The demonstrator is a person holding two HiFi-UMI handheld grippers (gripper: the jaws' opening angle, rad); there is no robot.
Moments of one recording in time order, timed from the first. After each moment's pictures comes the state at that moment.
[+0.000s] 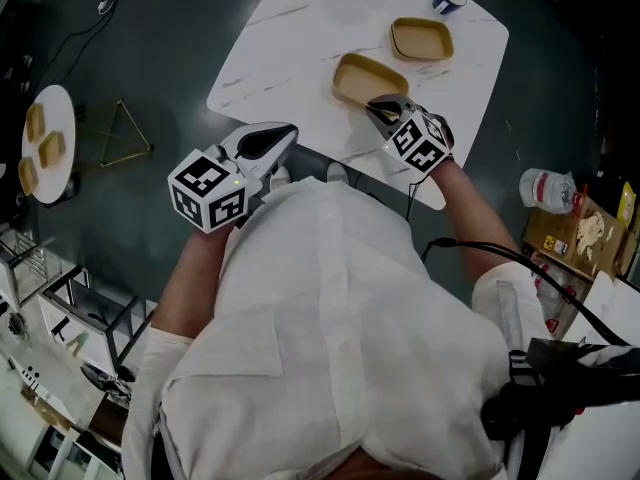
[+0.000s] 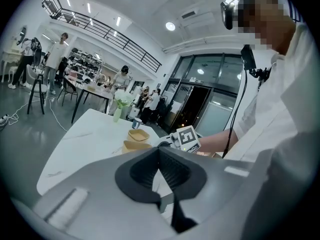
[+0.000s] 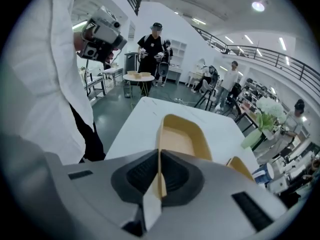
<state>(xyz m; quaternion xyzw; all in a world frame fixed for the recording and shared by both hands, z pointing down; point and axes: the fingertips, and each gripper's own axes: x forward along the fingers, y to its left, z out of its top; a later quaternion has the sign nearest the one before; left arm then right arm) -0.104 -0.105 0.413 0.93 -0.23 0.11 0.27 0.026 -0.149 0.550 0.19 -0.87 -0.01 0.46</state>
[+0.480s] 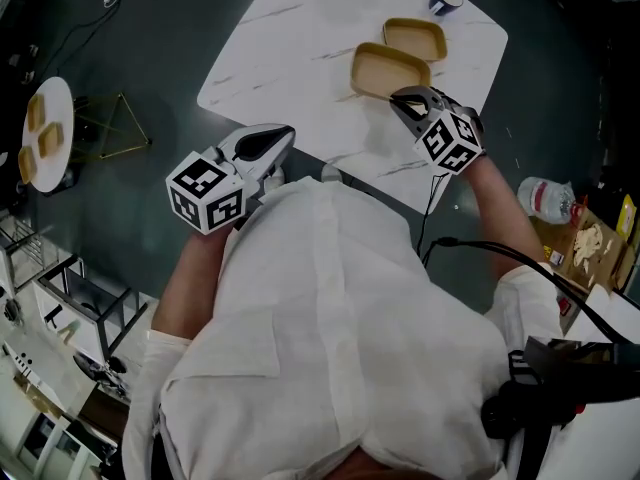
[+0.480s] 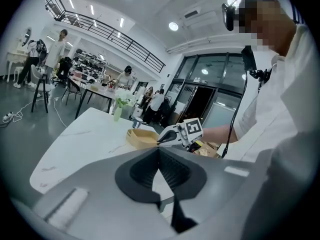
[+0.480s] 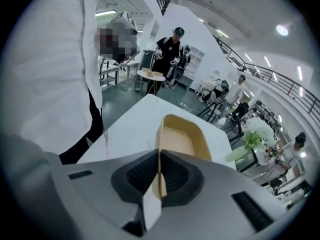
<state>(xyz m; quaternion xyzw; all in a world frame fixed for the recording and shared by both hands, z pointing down) -0.072 -0.100 0.415 0.92 -0.25 0.11 0.27 0.097 -0.161 0.511 0.14 -0.86 -0.12 0.48</state>
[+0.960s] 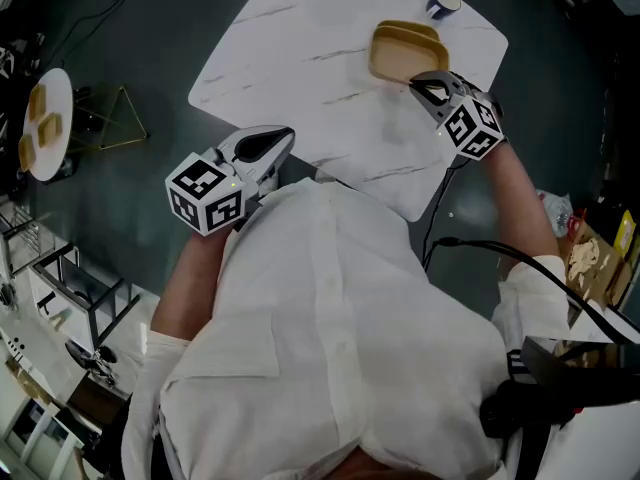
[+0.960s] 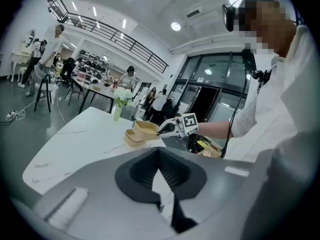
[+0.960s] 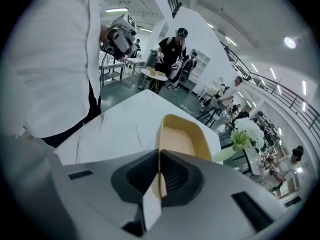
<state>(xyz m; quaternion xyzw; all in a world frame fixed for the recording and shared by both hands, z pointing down) -0.039 -0.102 0.418 0.91 -0.27 0.11 0.28 0.159 -0.206 0.498 0.11 -0.85 -0.18 0.48</state>
